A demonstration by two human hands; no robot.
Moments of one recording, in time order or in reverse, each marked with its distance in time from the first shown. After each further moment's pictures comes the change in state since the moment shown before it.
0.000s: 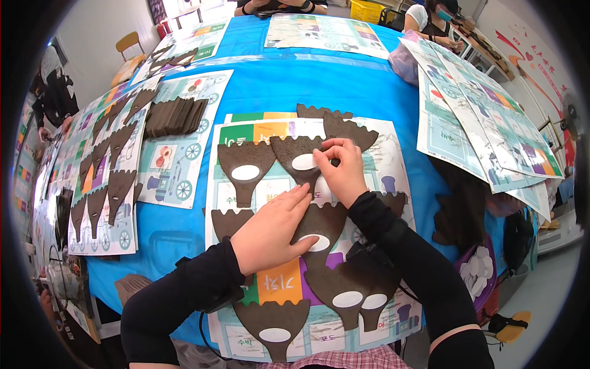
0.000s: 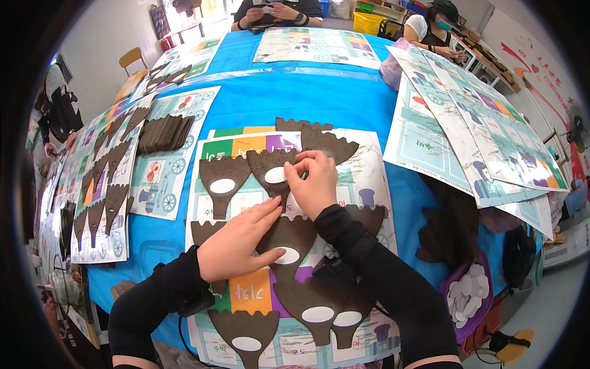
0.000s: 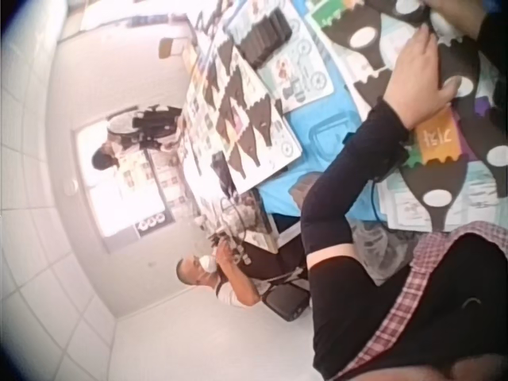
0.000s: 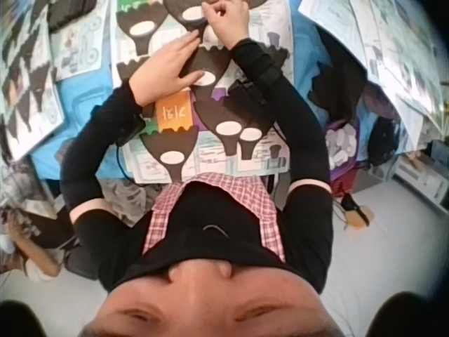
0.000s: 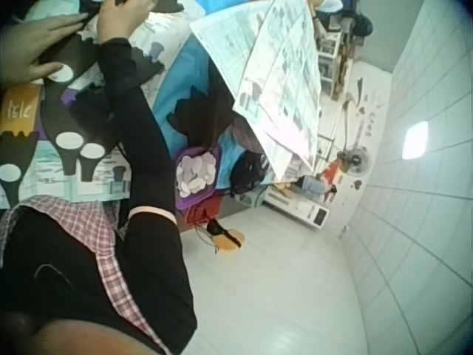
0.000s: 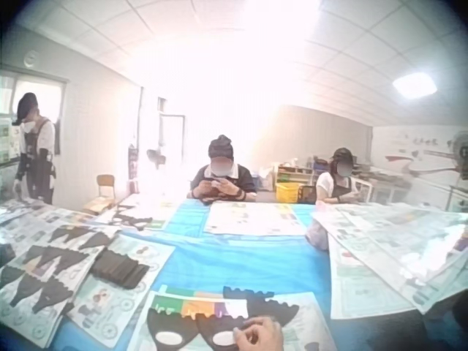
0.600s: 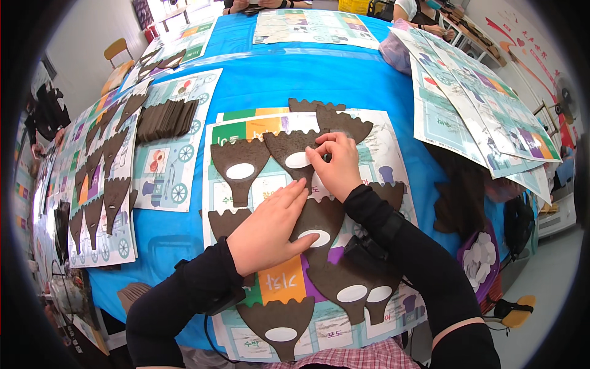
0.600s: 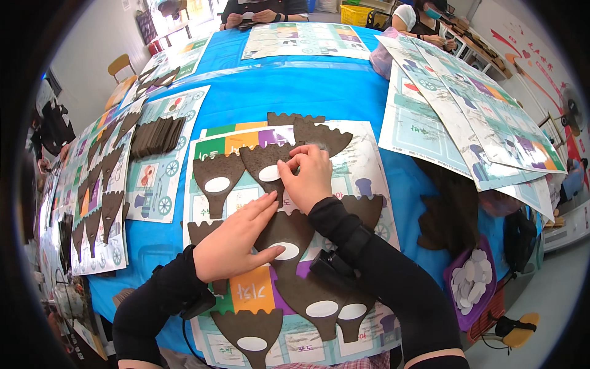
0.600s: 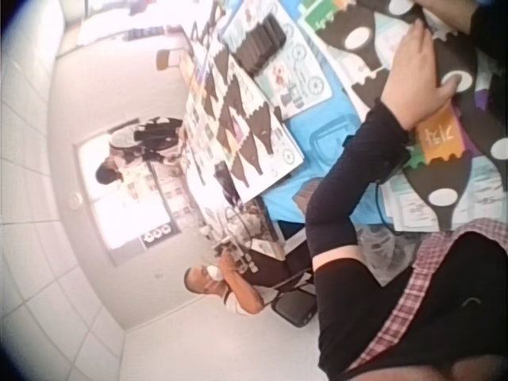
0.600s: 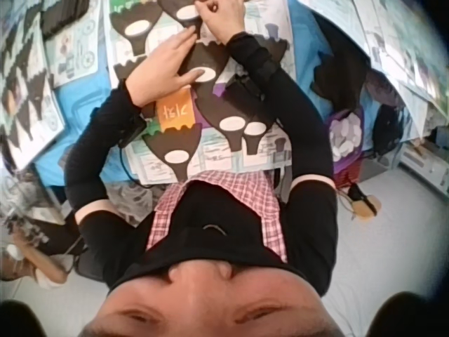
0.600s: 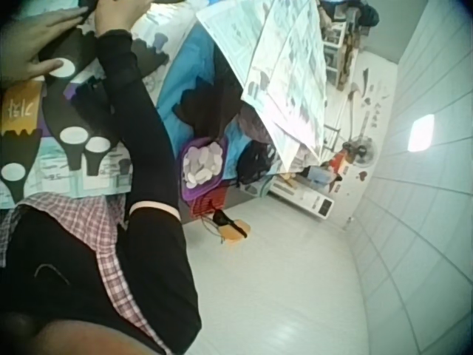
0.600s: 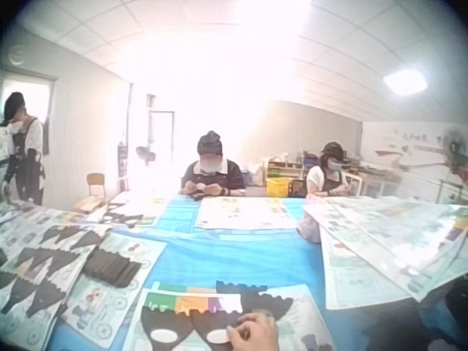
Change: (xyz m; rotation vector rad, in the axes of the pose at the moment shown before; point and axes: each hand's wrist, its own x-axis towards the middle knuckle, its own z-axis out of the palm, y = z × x) left_hand -0.002 0.000 -0.002 -0.002 -0.028 0.005; right_hand -0.003 -0.005 0.000 -0.075 -0.021 0.028
